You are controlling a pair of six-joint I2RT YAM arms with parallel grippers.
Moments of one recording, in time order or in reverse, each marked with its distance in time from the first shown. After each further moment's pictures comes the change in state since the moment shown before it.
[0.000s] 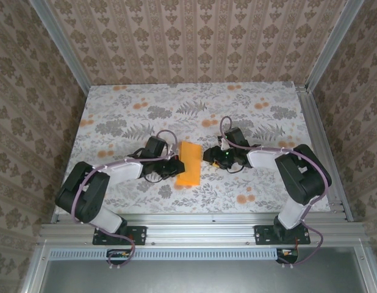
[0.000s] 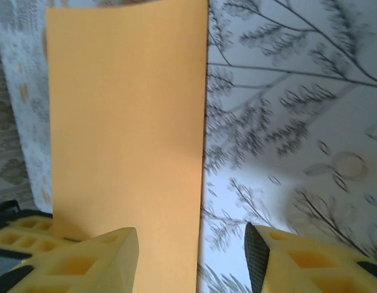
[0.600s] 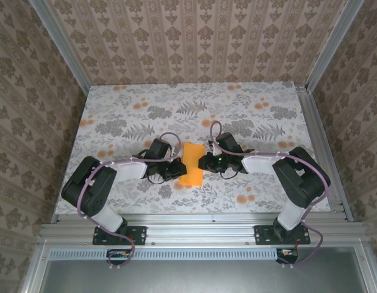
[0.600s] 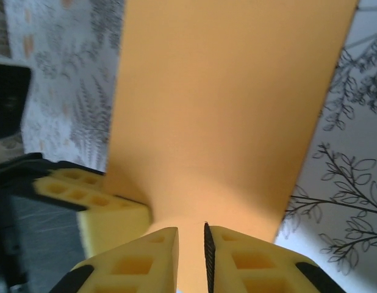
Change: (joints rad) left arm -0.025 0.063 0.001 0.037 -0.040 -0.011; right arm 0.116 0.021 -0.019 0.085 0.018 -0.004
